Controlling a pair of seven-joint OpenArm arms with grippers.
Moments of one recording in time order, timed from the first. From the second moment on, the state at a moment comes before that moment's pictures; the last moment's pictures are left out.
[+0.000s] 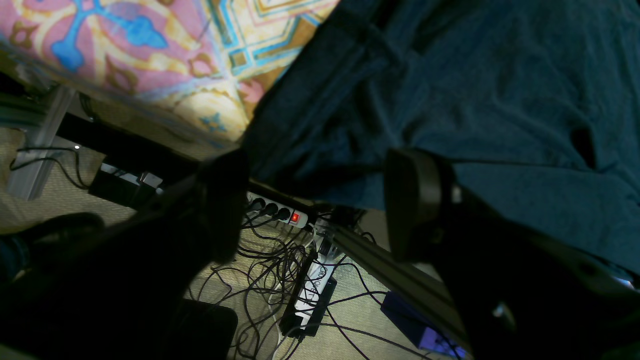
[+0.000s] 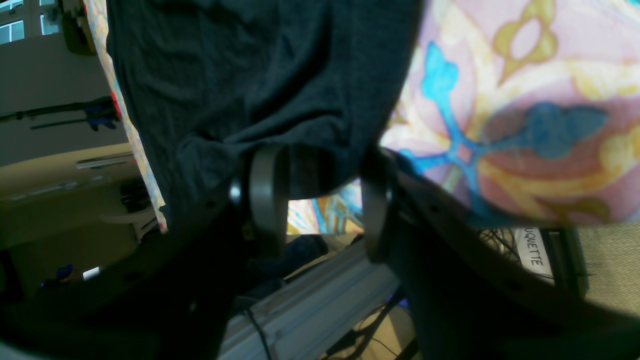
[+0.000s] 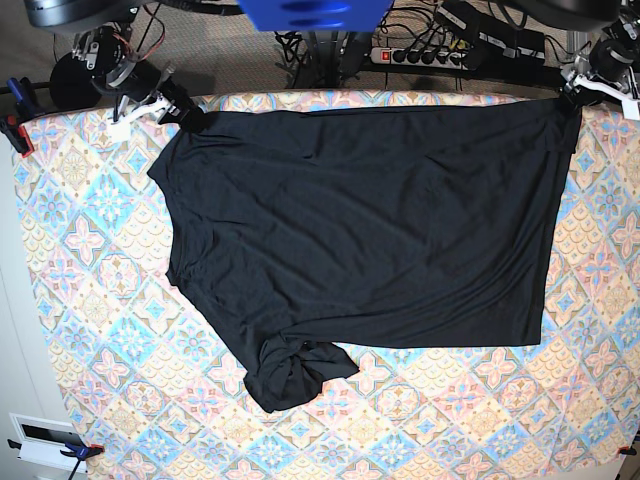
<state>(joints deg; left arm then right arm) 23.2 -11.2 -67.9 85.7 -49.3 -39.5 69.1 -31.2 9.4 27.1 91.7 69.0 16.0 -58.7</state>
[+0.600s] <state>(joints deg) 23.1 -11.2 -67.9 85.7 -49.3 -39.5 69.1 -31.1 7.8 26.9 91.7 68.2 15.7 -59.2</state>
